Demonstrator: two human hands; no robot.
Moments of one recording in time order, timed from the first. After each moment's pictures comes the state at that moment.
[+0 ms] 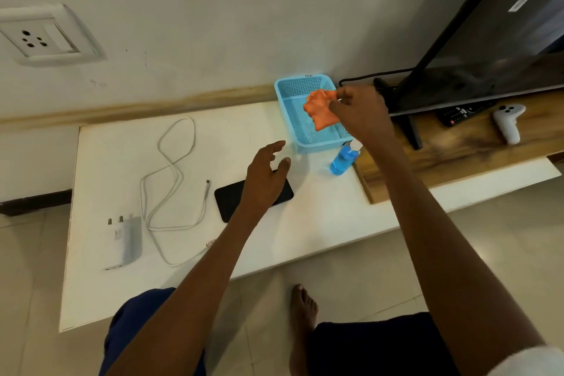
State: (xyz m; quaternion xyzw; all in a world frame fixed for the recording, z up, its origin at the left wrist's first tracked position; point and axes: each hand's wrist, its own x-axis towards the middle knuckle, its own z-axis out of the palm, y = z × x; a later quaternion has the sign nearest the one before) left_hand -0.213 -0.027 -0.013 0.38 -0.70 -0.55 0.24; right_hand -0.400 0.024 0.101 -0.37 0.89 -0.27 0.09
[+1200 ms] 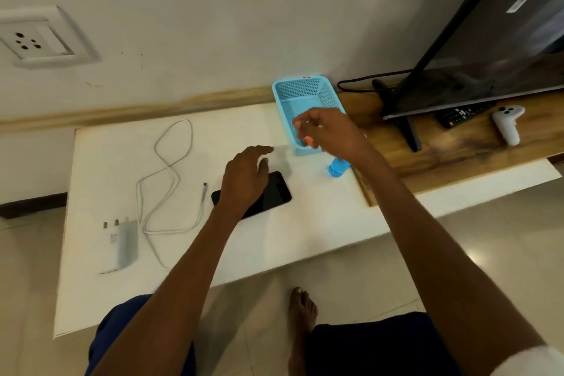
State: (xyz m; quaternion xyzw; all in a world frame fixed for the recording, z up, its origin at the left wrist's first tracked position) left_hand -0.196 -0.061 -0.026 0.35 -0.84 -0.35 0.22; right_hand -0.379 0.018 0.076 -0.43 0.81 -0.30 0.28
